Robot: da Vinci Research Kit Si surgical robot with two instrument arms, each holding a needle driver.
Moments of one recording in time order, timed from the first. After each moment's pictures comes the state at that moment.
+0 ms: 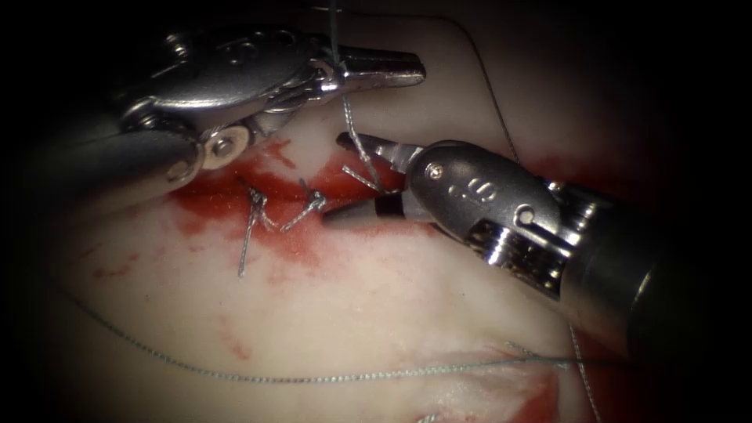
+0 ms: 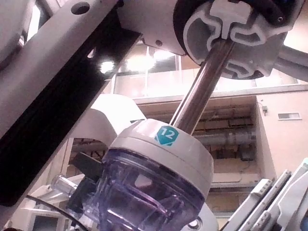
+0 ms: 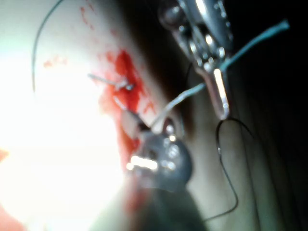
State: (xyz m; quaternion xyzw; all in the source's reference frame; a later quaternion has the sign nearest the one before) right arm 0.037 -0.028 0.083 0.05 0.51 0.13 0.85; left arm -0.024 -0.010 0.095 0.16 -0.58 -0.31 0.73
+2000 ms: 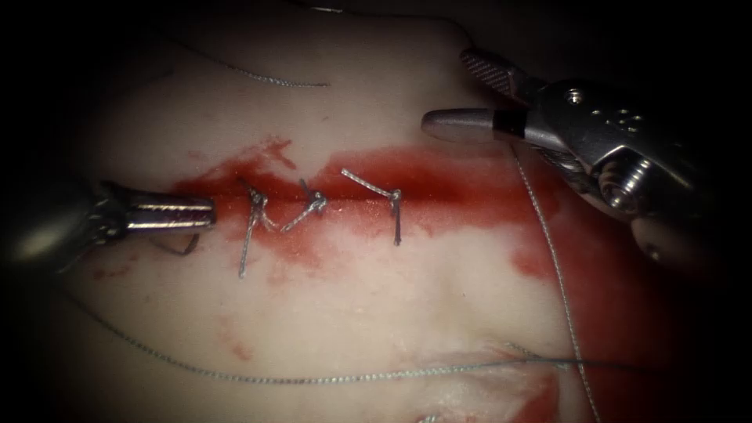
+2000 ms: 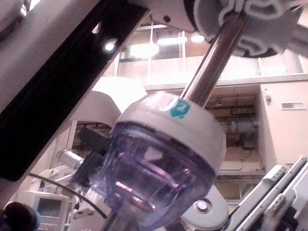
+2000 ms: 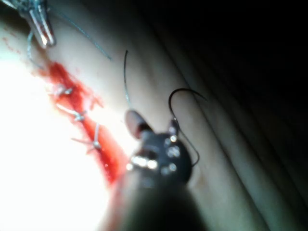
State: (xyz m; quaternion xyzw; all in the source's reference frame) right arm 0.028 -0.023 0.079 0.02 0.51 0.37 0.78; left arm -0.010 -0.020 0.092 0.16 -0.56 -0.21 0.79
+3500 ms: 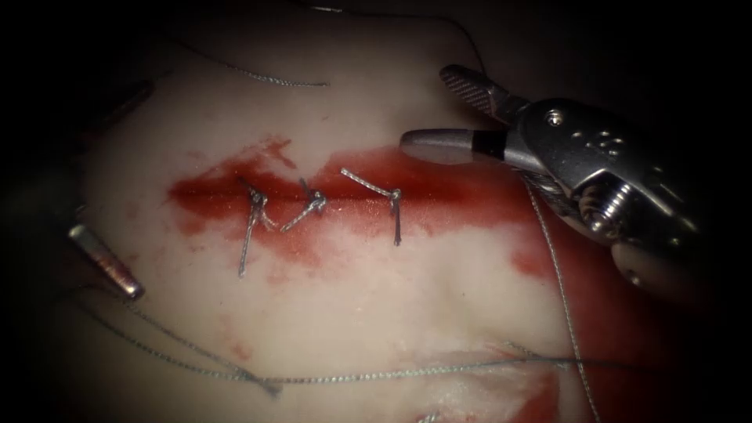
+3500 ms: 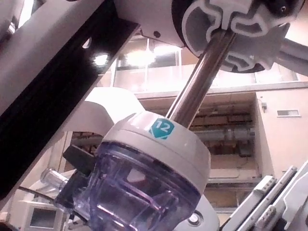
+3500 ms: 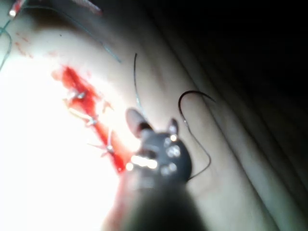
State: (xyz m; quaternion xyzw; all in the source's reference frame) right arm 0.030 -0.025 0.079 0.04 0.52 0.35 0.78; left arm -0.011 -0.018 0.092 0.15 -0.56 -0.17 0.80
